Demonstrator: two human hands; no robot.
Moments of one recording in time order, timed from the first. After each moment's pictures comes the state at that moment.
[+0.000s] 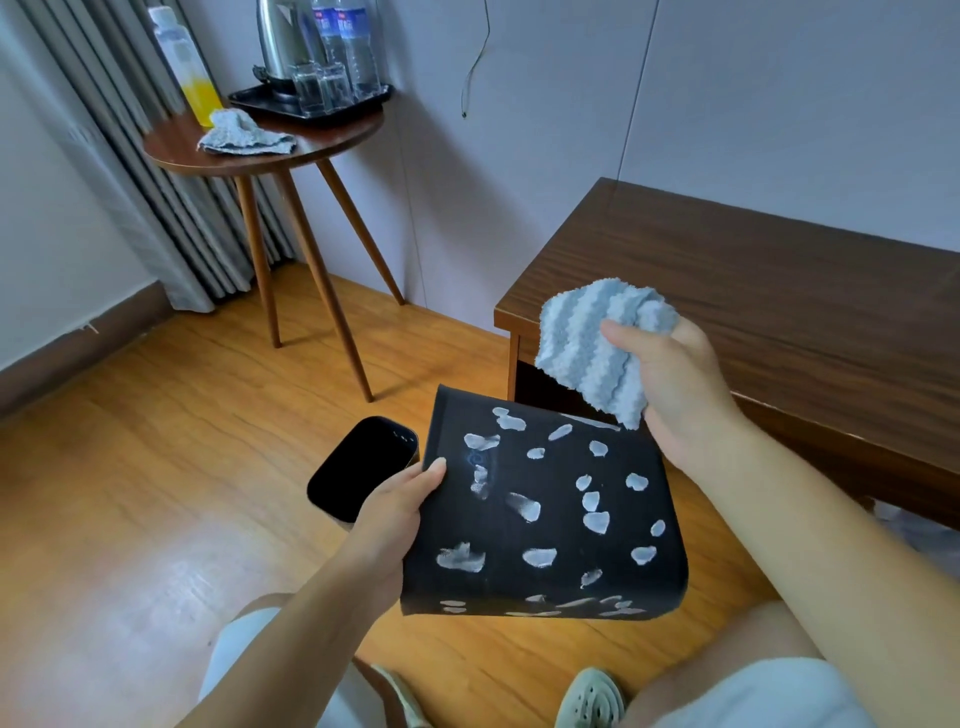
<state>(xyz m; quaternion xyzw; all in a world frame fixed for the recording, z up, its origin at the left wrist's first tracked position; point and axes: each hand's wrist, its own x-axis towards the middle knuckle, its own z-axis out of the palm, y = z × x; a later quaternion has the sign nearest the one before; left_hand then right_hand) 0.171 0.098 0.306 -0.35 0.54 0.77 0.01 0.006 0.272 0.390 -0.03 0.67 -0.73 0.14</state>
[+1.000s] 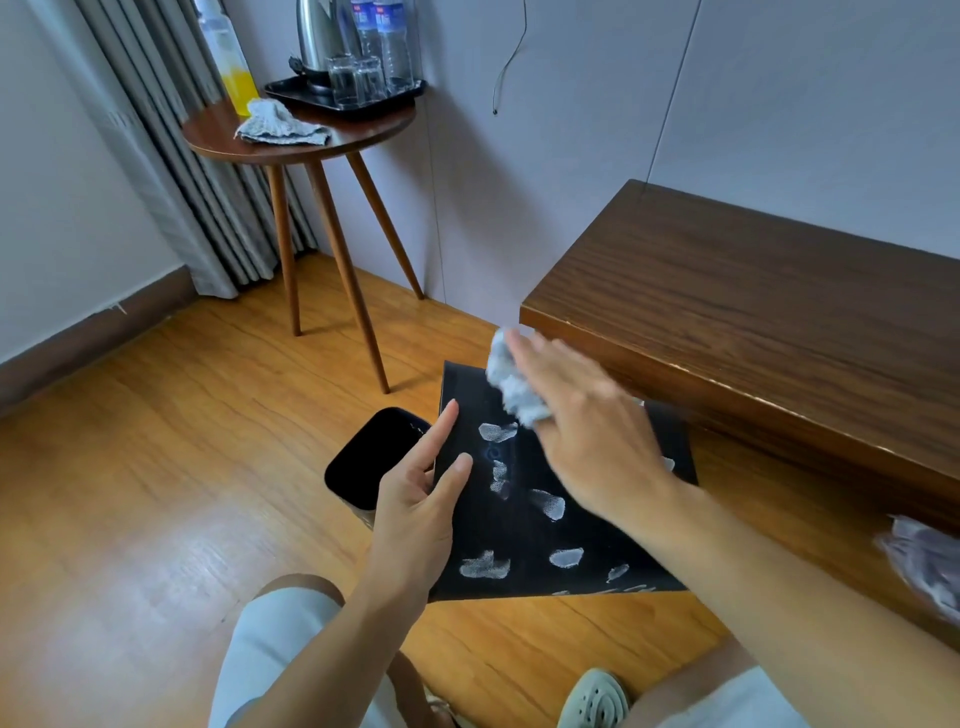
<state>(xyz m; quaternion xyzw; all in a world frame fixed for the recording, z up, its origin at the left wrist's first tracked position) 0.188 0.112 0.312 -0.24 0.61 0.73 -0.19 0.056 0.236 0.355 -0.42 0.87 -0.24 -0.06</state>
